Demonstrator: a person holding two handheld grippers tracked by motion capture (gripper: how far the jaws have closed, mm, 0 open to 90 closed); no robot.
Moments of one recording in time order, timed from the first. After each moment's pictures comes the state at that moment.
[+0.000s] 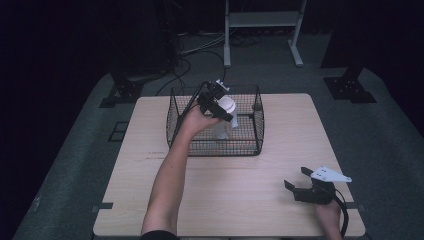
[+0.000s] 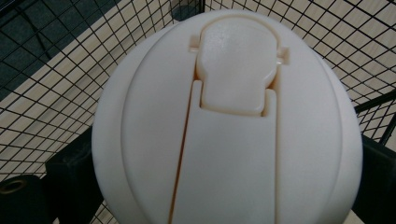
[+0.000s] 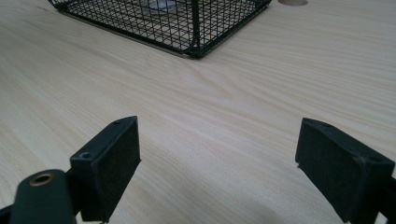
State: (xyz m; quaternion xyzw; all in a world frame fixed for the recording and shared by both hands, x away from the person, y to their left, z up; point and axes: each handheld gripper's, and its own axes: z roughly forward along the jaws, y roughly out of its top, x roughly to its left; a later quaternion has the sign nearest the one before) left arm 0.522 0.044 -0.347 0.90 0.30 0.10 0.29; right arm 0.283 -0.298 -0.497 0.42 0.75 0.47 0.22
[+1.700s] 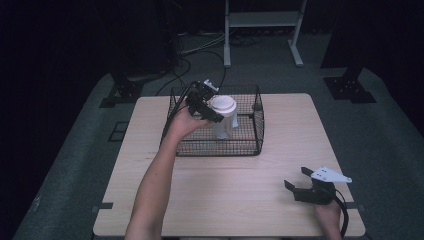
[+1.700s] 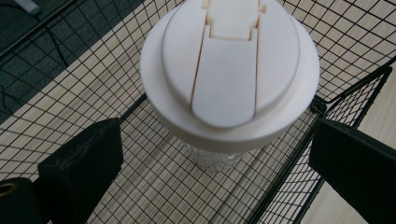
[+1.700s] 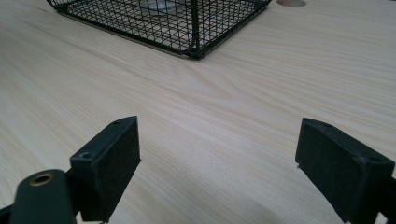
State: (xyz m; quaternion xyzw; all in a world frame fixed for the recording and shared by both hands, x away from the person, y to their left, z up) left arm 0.499 0.078 -0.330 0.90 0.29 0.13 0.30; right arm 0.282 -0.298 -0.497 0.42 0.75 0.47 0.22
